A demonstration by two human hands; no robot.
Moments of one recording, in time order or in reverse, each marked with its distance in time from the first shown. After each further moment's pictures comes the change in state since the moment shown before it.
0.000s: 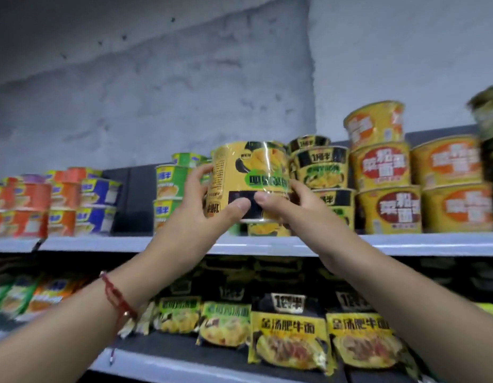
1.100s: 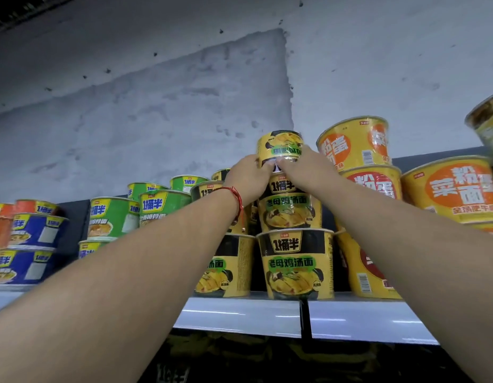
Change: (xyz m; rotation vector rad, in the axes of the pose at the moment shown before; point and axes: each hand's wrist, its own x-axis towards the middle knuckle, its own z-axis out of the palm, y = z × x) left_hand 0.260 -0.009 0.184 0.358 0.095 -0.009; right_hand 0.236 0.062 -0.163 -0.812 0.435 0.006
